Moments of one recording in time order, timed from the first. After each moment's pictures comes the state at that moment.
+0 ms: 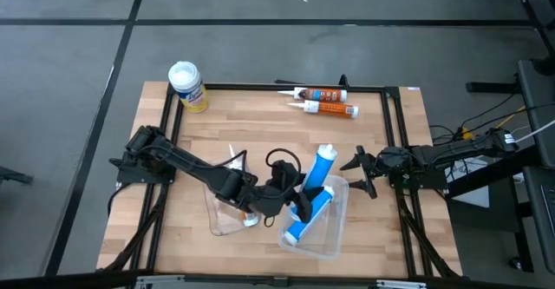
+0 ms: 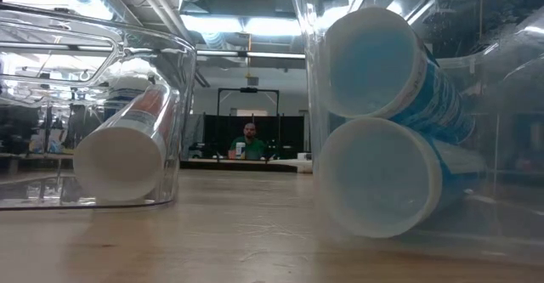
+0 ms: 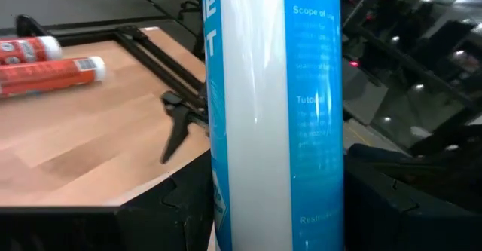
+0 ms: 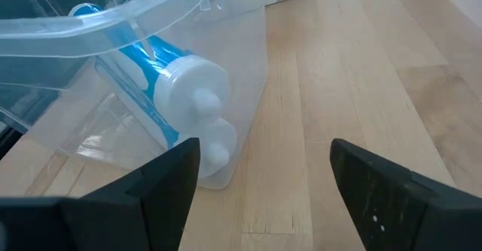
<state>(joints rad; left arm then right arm) -0.41 1.87 1.69 -0.15 -0.76 -0.78 0.15 0.43 0.01 0.02 -0.03 0.20</state>
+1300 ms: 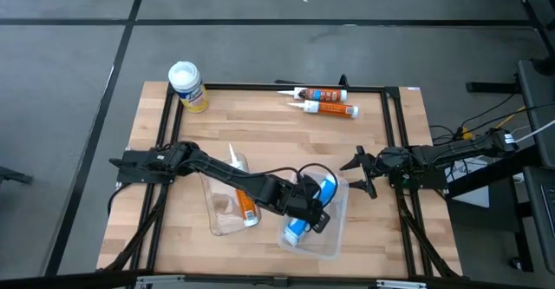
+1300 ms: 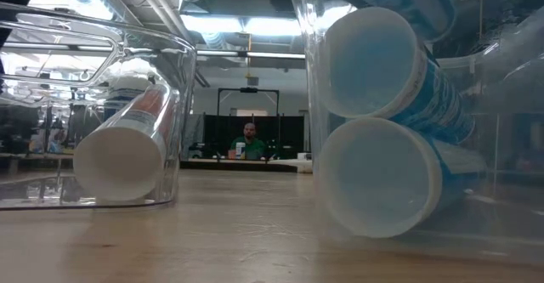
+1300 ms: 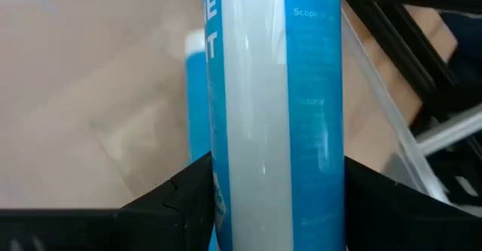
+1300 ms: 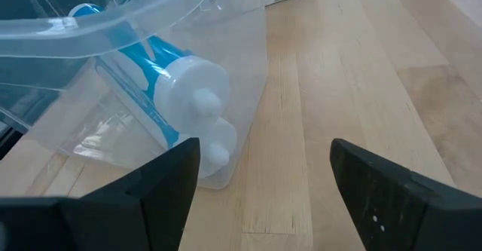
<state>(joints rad) -0.34 2.23 2.15 -0.84 -0.32 -1.15 0.15 0.43 0.01 0.02 -0.03 0.20</state>
